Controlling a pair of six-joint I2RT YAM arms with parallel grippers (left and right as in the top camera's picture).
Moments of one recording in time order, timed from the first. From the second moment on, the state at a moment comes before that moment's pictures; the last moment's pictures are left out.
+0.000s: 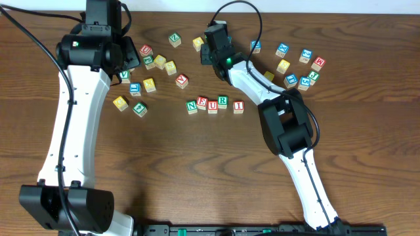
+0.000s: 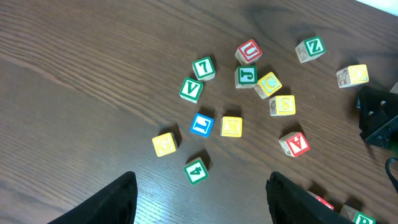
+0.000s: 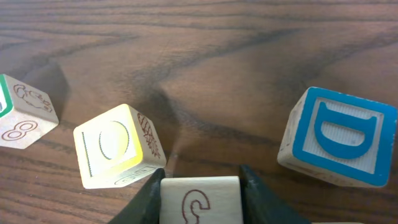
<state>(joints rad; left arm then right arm) -0.07 1.69 1.77 -1.12 -0.21 -0.40 0.49 2.61 2.09 -0.20 0.14 0.39</state>
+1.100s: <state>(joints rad) -0.07 1.69 1.77 -1.12 -0.21 -0.40 0.47 2.22 2.10 -1.13 -0.06 0.22</state>
